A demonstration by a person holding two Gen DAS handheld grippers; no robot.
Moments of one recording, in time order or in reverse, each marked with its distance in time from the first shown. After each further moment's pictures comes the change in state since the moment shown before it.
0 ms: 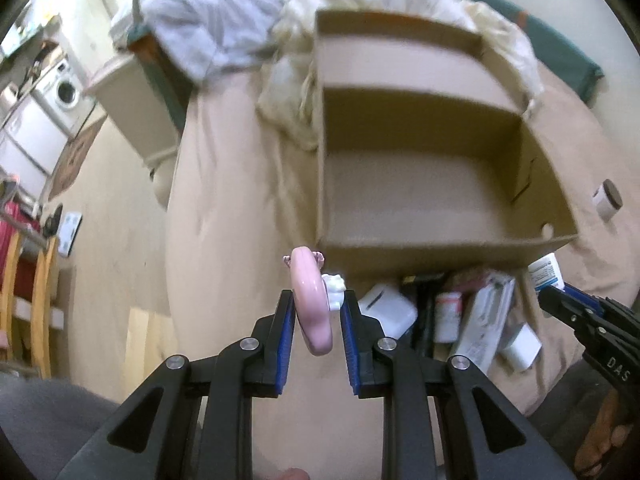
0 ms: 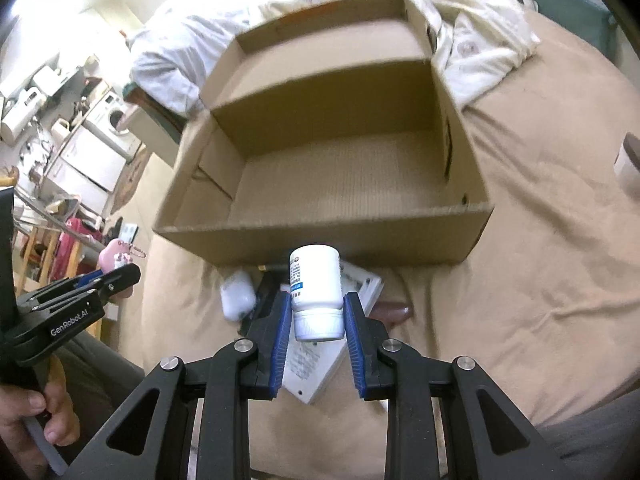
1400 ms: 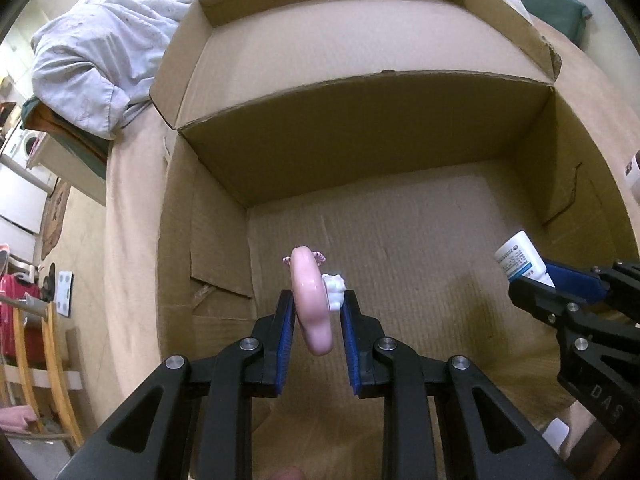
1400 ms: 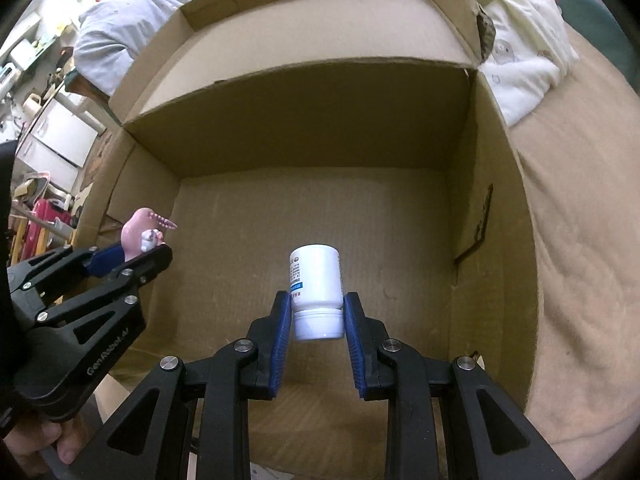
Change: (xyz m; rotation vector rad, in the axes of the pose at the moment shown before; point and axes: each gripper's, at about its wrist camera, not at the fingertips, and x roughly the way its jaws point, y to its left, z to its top) left arm 0.125 -0.065 0.090 0.188 0.072 0.017; right arm 0.097 -0.023 0.091 -0.045 0.132 -0.104
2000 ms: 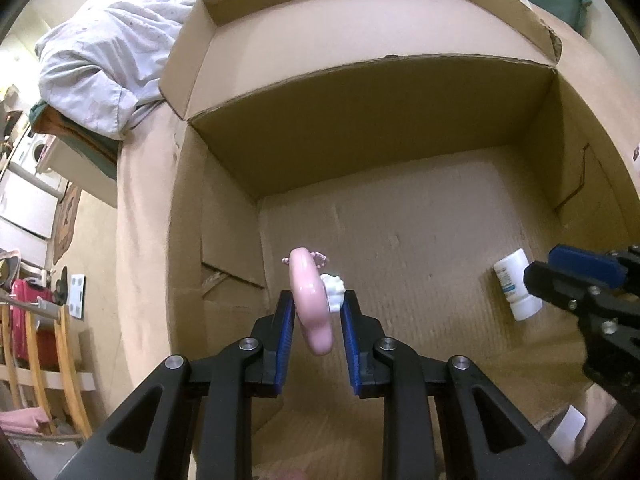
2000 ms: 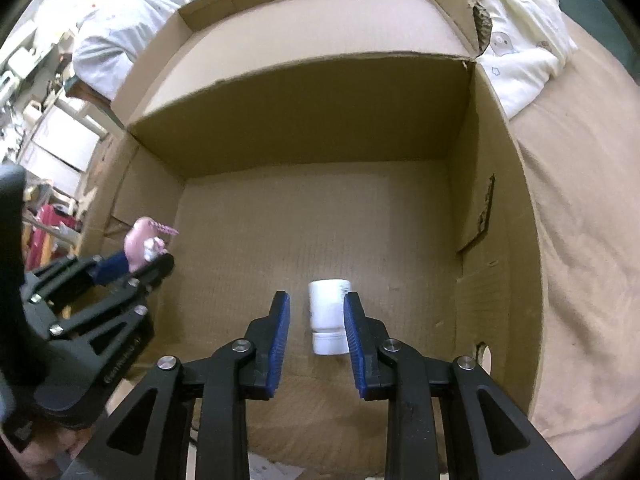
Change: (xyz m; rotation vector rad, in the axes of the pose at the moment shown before) left arm 0.001 -0.001 -0.006 0.022 0.005 0.055; right arm -0.003 0.000 0.000 0.027 0.000 0.035
